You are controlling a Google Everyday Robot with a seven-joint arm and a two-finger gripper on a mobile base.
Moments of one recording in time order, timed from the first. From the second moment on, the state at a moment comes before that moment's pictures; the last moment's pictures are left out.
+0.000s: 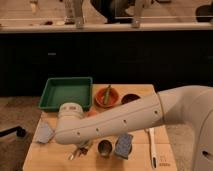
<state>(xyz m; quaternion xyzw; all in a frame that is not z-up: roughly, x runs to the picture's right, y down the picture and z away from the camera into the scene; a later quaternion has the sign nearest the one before) -0.099 0.238 0.667 -0.26 -0.11 -0.43 0.86</state>
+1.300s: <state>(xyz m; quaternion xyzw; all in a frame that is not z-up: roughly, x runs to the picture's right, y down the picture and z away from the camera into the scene) -0.044 0.174 0.681 -0.24 -0.09 -0.41 0.88</state>
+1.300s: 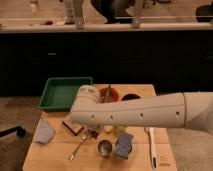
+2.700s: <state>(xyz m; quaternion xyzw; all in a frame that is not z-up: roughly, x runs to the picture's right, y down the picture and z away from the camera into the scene) 0.000 0.146 0.697 -0.21 -0.15 -0.52 0.82</state>
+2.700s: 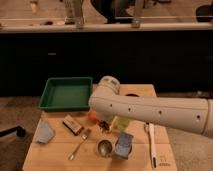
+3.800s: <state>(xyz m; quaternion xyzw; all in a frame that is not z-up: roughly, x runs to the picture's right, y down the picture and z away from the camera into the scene) 0.054 0.143 0.718 -0.23 -0.17 -0.56 0.77</state>
